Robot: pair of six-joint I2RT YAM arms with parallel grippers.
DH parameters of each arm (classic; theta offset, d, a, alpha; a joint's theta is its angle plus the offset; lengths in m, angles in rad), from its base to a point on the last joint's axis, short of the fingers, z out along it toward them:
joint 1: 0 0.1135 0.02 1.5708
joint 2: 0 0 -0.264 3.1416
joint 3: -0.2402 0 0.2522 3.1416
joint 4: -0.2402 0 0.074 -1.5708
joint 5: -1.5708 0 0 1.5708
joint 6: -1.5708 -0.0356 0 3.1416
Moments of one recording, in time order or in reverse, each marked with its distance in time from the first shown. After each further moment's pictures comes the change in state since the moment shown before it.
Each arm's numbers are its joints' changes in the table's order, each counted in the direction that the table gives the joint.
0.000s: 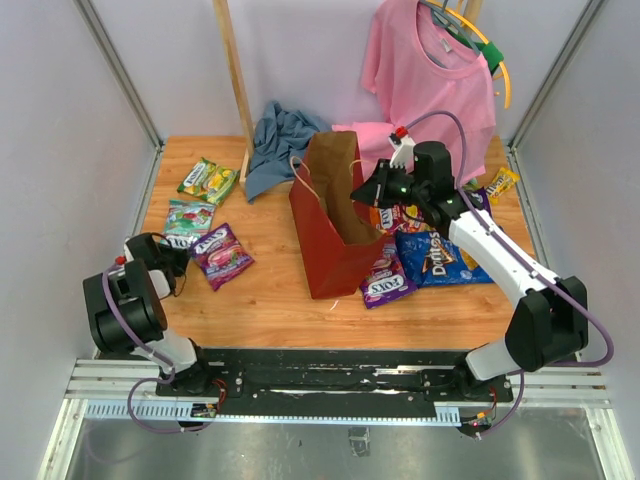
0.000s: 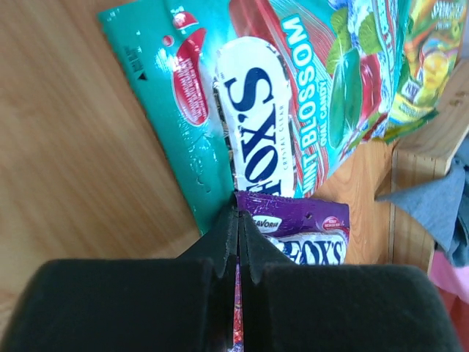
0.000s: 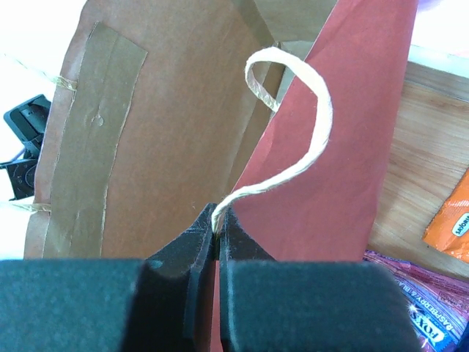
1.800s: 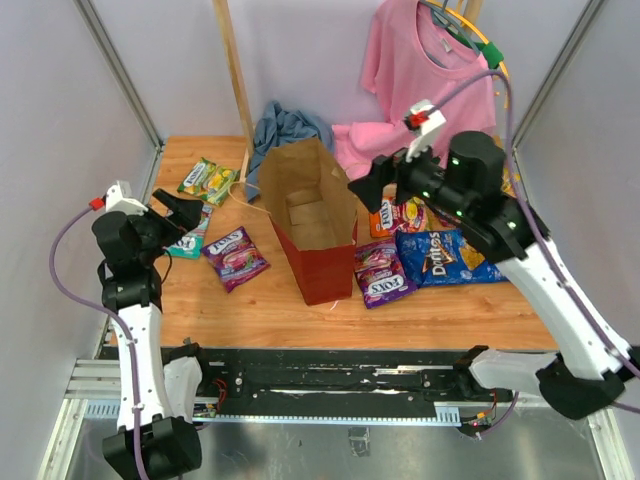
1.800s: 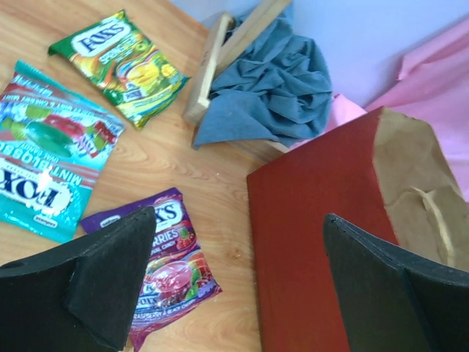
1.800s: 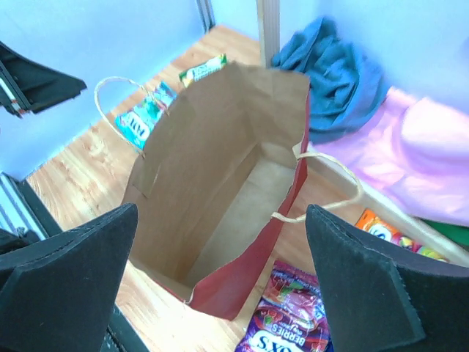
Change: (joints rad) left arm -0.101 0.776 -0.319 -0.679 -0.175 -0.384; right arm 0.232 0.221 -0.351 -0.385 -0.331 0.353
